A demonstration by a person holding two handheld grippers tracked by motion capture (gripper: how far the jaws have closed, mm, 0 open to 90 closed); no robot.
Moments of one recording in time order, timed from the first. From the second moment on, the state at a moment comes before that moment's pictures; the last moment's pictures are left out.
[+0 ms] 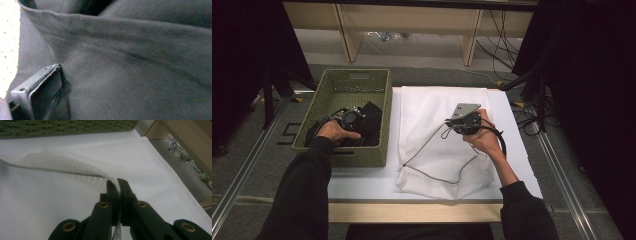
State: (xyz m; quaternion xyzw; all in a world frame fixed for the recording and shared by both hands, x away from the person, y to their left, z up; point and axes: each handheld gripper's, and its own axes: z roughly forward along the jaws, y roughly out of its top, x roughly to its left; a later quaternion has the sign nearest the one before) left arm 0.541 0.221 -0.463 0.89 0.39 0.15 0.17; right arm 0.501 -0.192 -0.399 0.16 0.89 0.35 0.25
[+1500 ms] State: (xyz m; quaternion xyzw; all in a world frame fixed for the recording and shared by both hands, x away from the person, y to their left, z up) left arm 0.544 0.232 -0.446 0.86 0.44 0.15 0.21; right arm 0.500 -0.192 -0.401 0.15 0.89 0.34 0.25
